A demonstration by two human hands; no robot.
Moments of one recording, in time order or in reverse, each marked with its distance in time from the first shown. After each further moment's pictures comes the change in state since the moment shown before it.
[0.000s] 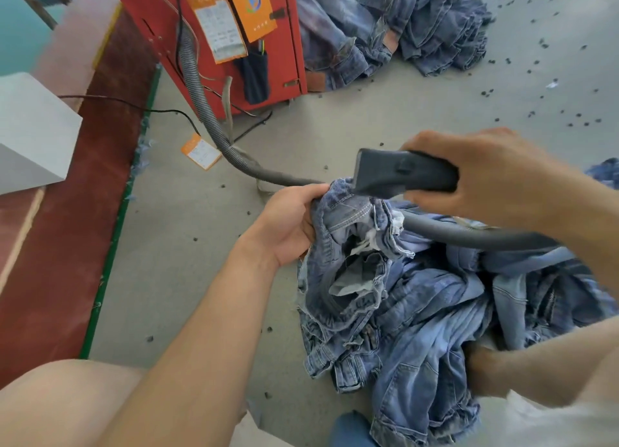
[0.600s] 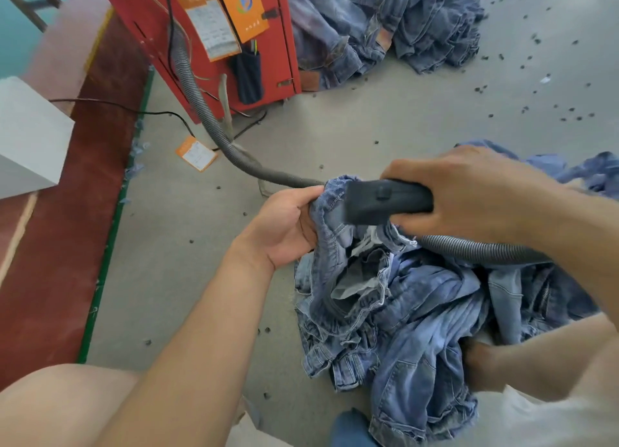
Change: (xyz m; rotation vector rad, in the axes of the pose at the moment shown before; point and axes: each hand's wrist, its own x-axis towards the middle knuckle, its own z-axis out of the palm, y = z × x) left_hand 0.002 -0.005 -0.002 -0.061 -0.096 -0.094; right_hand -0.004 -0.006 0.012 -0.108 -0.084 0.023
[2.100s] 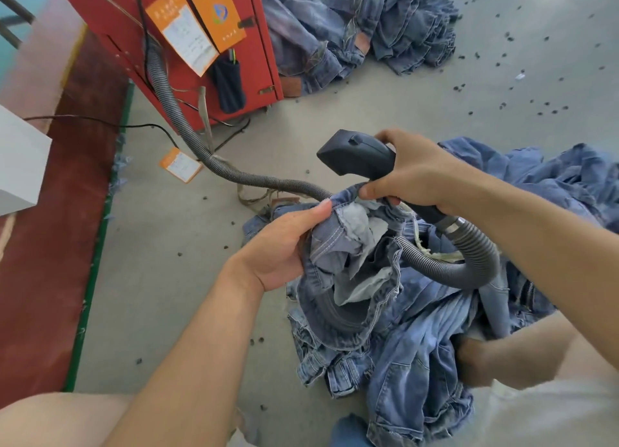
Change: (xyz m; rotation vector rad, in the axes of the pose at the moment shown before) left_hand -0.001 -0.017 0.011 0.057 -0.254 -0.048; right_hand 0.050 0.025 0.031 0.651 0.020 0.408
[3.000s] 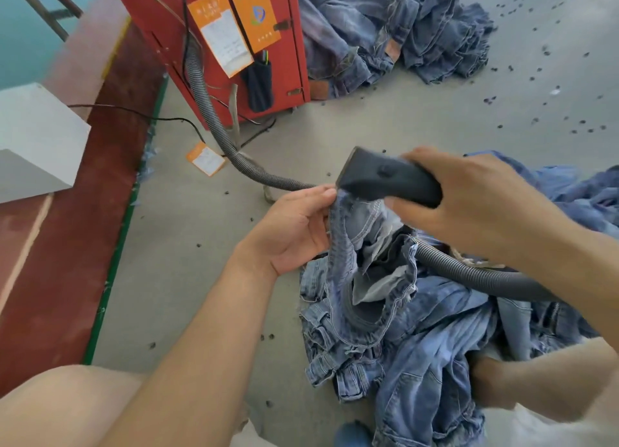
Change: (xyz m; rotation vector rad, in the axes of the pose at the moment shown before) left_hand -0.012 0.024 -0.001 -0.021 0.148 0.156; right_hand -0.066 -0.025 -0.005 -0.424 0.143 -0.364
